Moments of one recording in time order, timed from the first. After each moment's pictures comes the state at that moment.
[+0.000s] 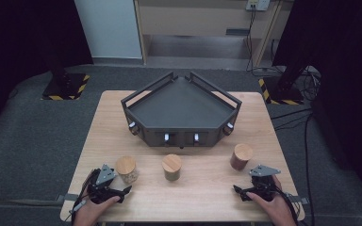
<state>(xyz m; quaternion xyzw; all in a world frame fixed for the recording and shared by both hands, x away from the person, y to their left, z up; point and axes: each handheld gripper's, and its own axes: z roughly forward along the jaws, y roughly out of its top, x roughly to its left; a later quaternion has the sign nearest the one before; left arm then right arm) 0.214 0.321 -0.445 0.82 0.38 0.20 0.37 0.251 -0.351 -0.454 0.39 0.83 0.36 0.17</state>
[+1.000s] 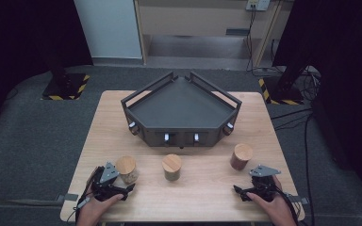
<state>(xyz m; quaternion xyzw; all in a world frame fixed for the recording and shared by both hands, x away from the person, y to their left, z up) 0.221 0.313 -0.448 0.82 0.37 0.21 0.37 0.250 -0.351 -0.454 0.39 0.83 0.36 0.17</state>
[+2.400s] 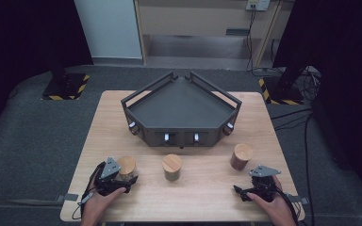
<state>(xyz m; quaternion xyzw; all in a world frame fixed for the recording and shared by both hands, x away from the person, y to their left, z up) 0.230 0.314 -0.454 0.80 0.38 0.22 0.41 0.249 -0.351 -0.454 0.39 0.83 0.36 0.17</state>
